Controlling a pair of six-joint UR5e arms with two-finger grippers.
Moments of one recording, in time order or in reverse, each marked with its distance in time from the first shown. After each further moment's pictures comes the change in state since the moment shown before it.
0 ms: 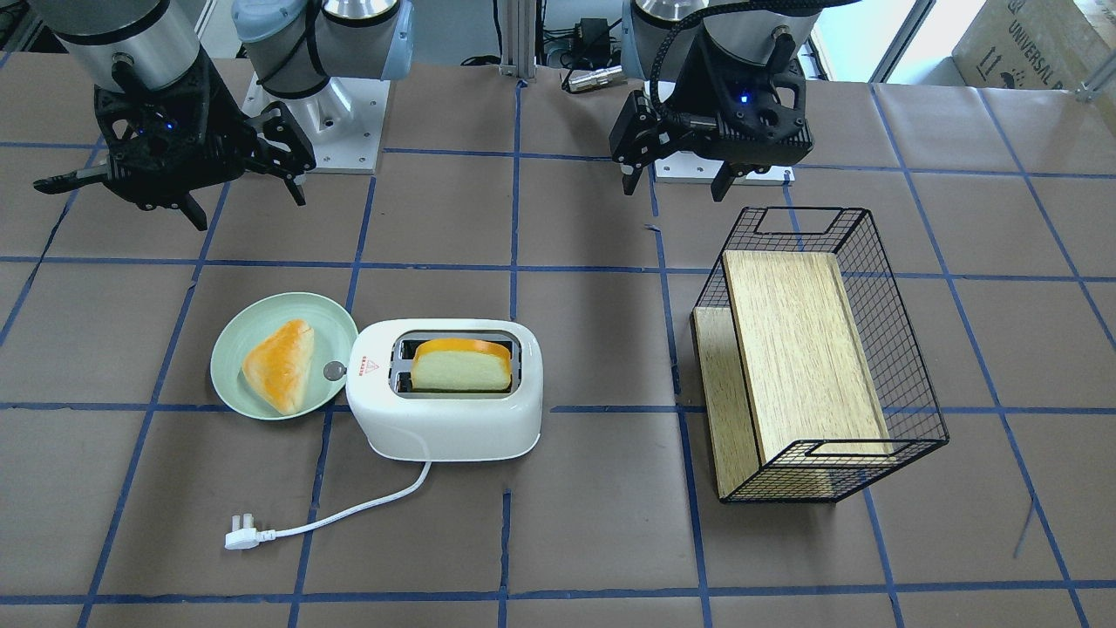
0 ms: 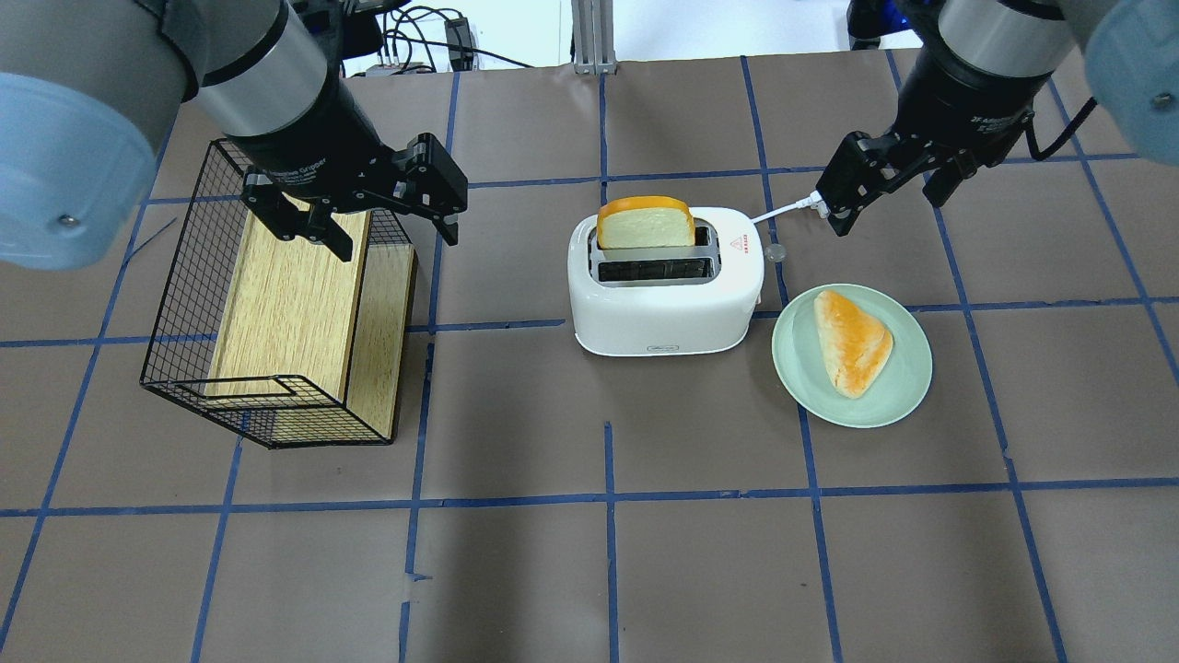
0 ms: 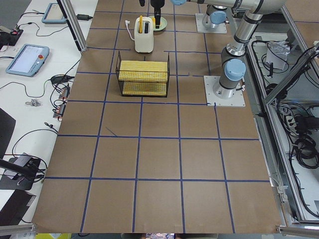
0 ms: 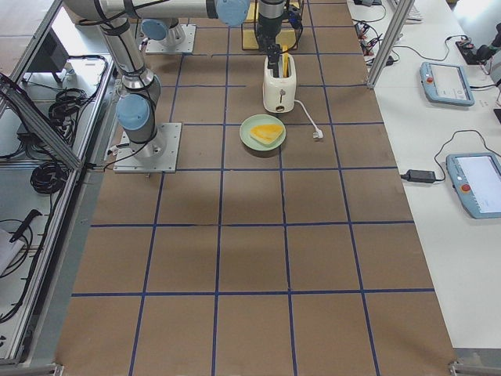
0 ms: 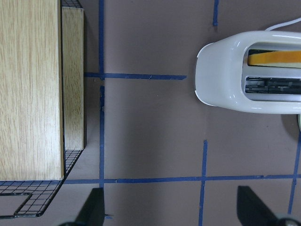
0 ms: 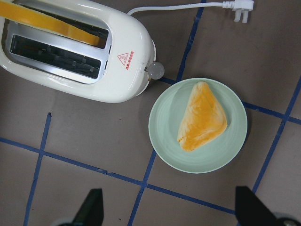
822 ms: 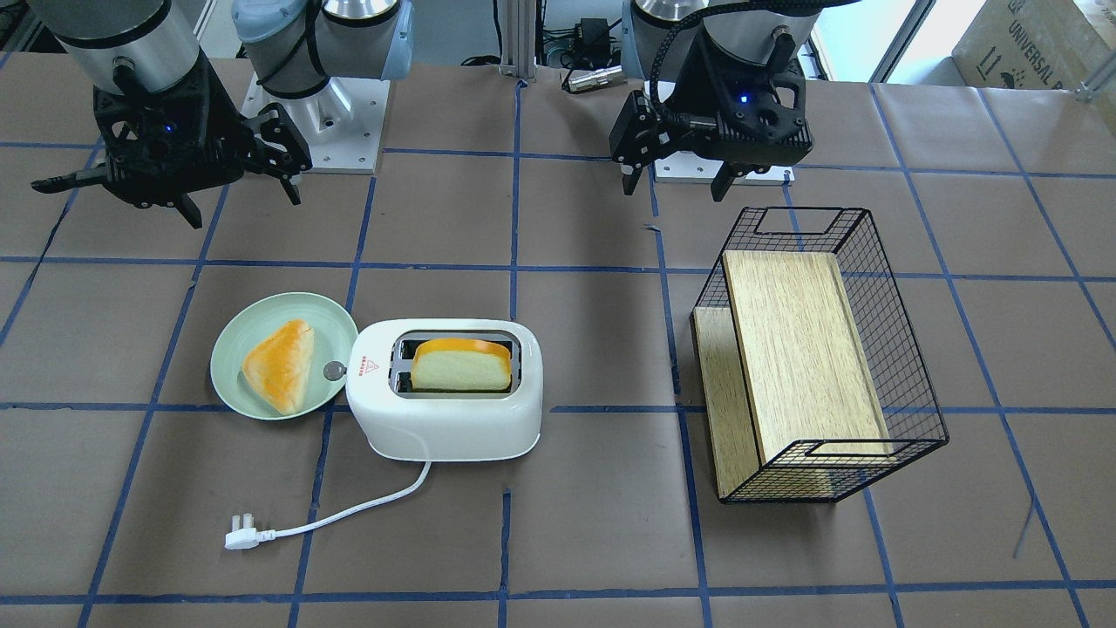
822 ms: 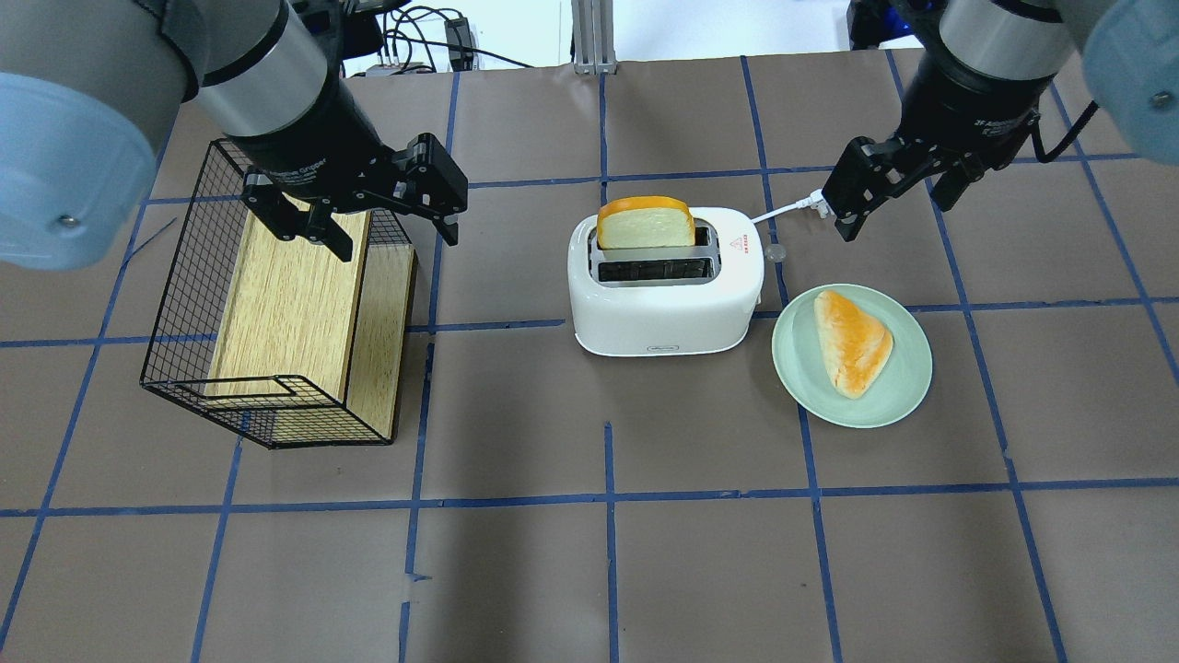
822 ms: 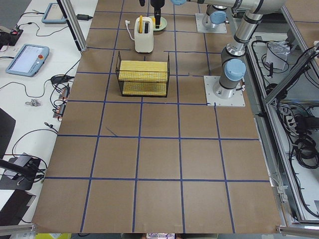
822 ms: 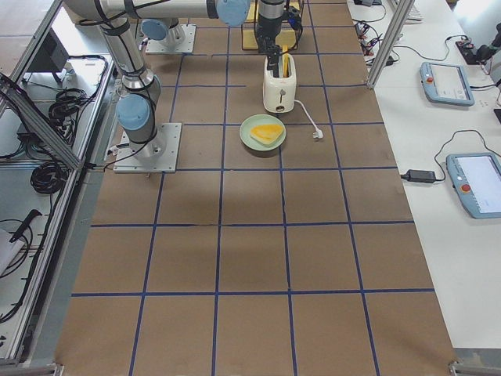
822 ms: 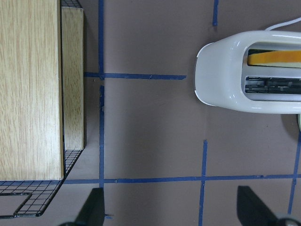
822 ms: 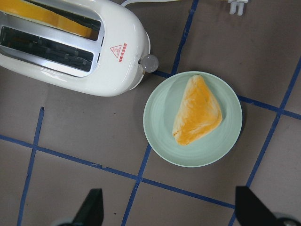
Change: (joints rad) left arm 0.000 0.000 0.000 0.000 0.000 0.000; right arm 0.002 -0.001 0.002 0.014 -0.023 0.001
